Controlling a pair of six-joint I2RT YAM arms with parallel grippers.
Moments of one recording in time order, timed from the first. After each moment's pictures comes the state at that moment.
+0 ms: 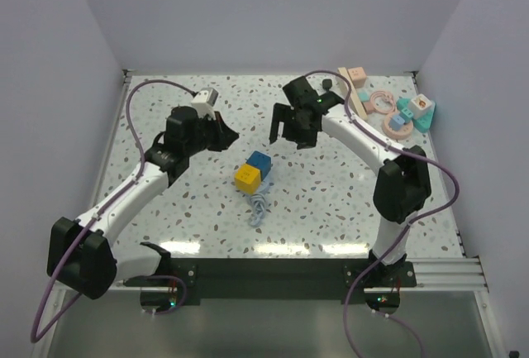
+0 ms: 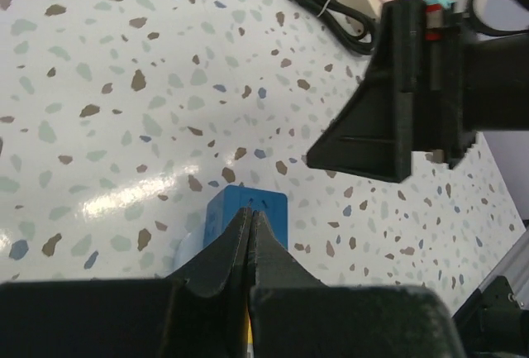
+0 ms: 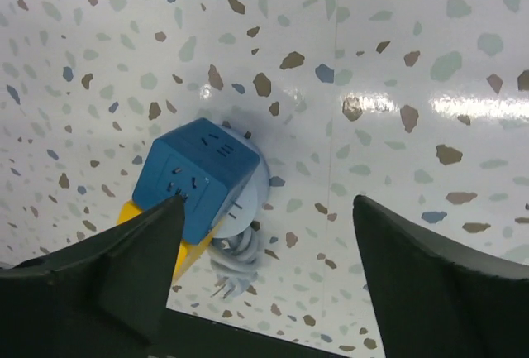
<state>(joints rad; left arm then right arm) -0.41 1.23 0.90 -0.05 0.25 -0.44 0.56 1.87 1.65 -0.86 -0.01 0.68</state>
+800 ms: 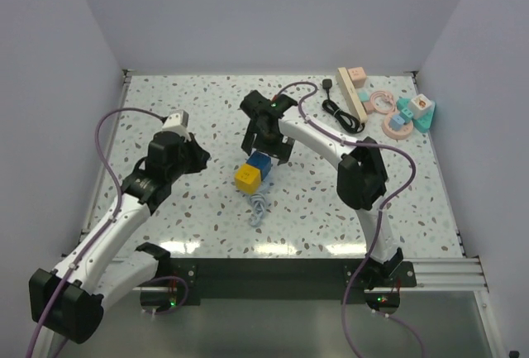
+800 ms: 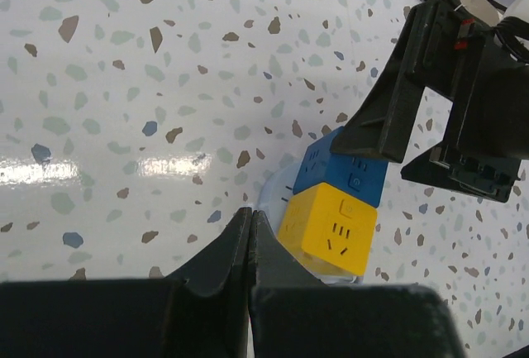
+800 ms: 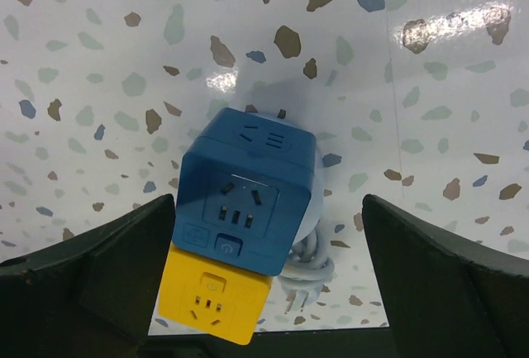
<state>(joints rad) -0.37 0.94 0.75 -0.31 -0.04 -0.50 0.76 2.15 1.98 -1.16 0.19 1.06</state>
